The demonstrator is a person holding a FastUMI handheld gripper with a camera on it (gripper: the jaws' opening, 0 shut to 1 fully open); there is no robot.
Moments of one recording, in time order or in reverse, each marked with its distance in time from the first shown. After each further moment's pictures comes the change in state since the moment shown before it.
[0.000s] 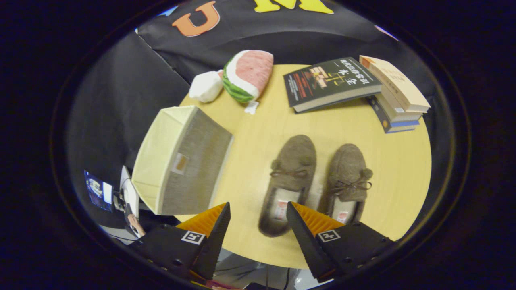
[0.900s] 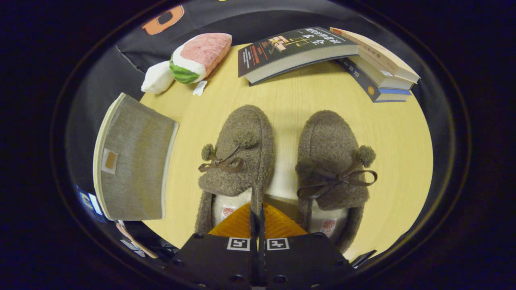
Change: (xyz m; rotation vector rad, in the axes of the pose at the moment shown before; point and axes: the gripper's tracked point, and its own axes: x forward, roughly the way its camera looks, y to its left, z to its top) arm 0.061 -0.053 -0.019 0.114 0.056 -0.074
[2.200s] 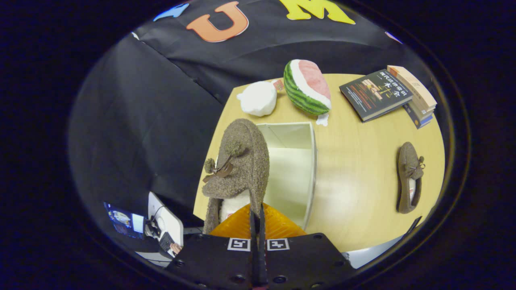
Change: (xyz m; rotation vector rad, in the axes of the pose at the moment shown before) arm -0.090 0.330 0.026 0.061 -0.098 0.156
